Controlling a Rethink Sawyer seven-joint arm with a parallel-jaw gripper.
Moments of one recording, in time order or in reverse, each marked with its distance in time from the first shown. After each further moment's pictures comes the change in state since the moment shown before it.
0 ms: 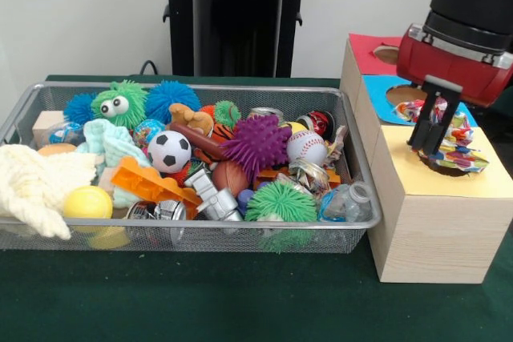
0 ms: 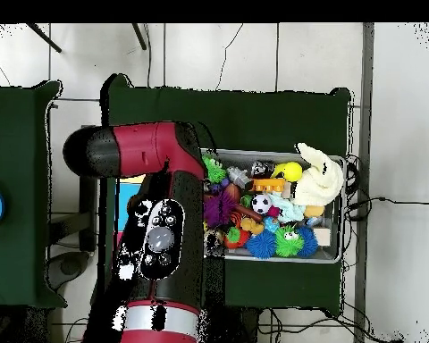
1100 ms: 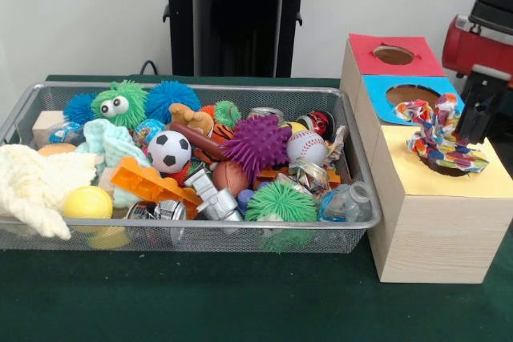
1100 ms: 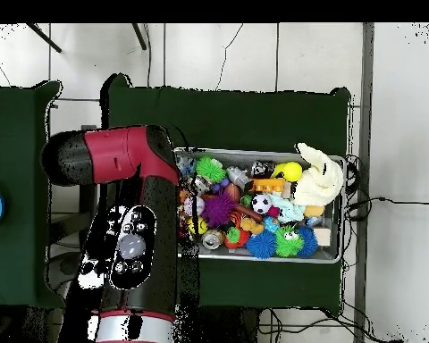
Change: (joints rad) arm 0.056 -0.014 0.002 0.005 0.027 0.000 0.000
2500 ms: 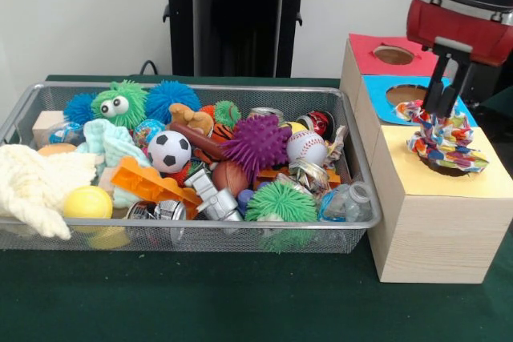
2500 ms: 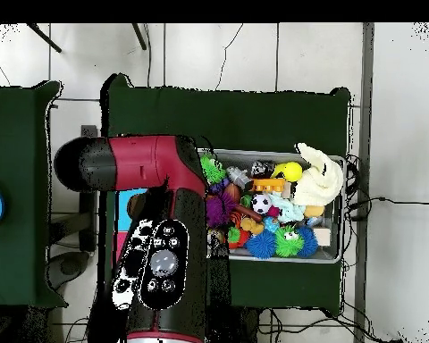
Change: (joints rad) arm -0.065 -0.094 0.029 0.120 0.006 0.000 0.000
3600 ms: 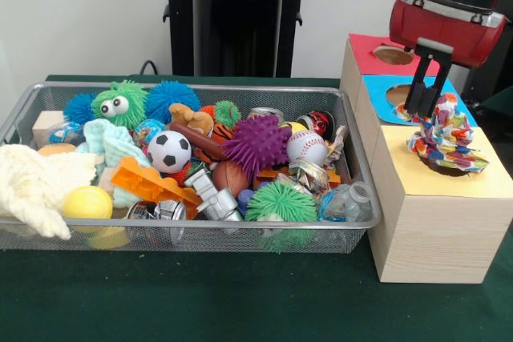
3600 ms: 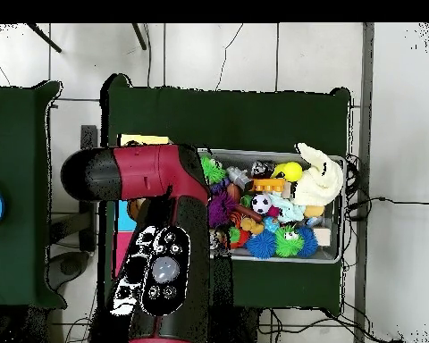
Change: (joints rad) arm -0.001 -0.017 0.002 0.050 -0.051 -0.074 0.000
